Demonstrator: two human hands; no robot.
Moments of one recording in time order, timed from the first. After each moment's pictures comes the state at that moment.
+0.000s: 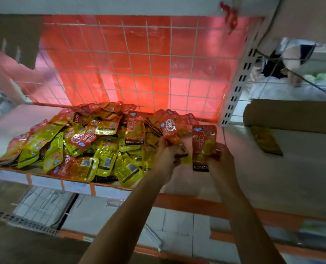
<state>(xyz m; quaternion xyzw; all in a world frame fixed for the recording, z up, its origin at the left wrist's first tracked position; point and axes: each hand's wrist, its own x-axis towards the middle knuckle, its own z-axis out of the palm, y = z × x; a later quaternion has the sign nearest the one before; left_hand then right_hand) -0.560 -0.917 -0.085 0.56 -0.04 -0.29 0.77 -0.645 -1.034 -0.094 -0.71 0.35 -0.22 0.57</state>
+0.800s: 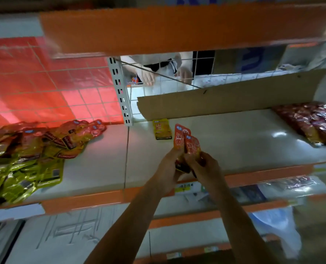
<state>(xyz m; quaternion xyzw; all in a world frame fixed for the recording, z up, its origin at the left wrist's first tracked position) -0.774 -1.118 -0.077 0.49 -0.16 -0.48 0.71 -0.868 -1.198 -0.077 -0.74 0.38 -0.20 0.52</state>
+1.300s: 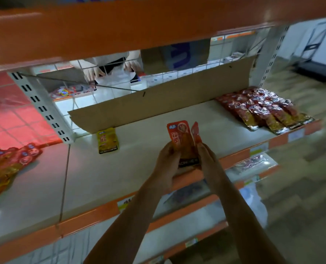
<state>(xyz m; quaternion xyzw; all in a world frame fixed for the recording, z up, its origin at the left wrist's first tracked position) -0.863 -1.249 -0.073 0.61 -0.26 -0.44 0.61 -0.972 -1.299 -0.070 -0.61 0.34 -0.32 0.64</state>
